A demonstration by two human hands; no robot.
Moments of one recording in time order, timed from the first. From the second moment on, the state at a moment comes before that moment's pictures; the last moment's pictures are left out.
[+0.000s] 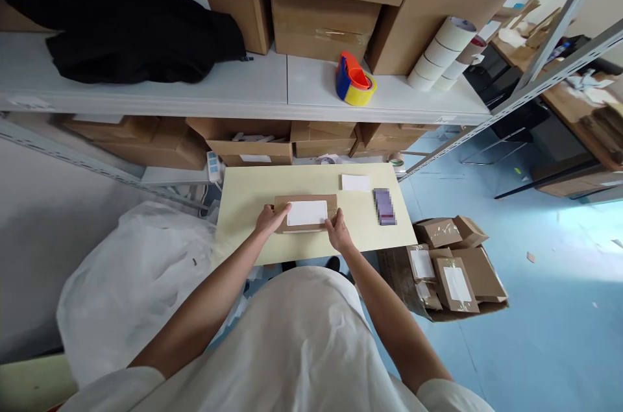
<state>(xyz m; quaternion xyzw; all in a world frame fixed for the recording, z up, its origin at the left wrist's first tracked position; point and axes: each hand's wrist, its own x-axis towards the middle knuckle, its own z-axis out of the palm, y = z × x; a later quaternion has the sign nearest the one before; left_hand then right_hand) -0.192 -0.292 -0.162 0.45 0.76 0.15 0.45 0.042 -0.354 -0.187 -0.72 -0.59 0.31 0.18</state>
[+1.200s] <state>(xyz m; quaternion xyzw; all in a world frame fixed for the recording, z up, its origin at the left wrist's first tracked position) 0.378 -0.371 -0.099 0.82 0.19 0.05 0.54 0.435 -0.594 -0.134 -0.86 -0.10 0.04 0.50</state>
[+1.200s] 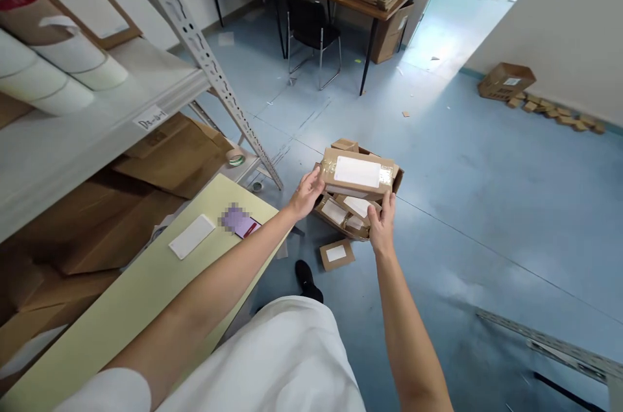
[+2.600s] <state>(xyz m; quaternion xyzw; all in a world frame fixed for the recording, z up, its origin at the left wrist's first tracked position) -0.284 -0.622 -0.120 0.25 0.80 0.45 0.30 -0.096 -0.406 -0.107 -0.19 -0.95 0.23 -0.04</state>
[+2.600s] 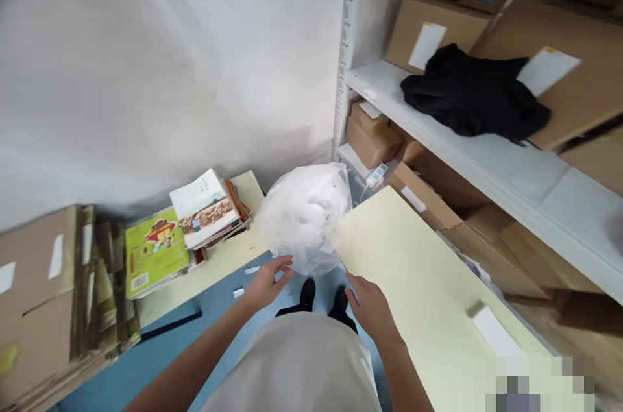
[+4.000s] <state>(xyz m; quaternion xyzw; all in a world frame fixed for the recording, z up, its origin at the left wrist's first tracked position) -0.447 -0.815 -0.199 -0.11 0.80 0.56 0.18 -0.473 -0.625 -0.192 -0.14 -0.93 0.34 -0.08</state>
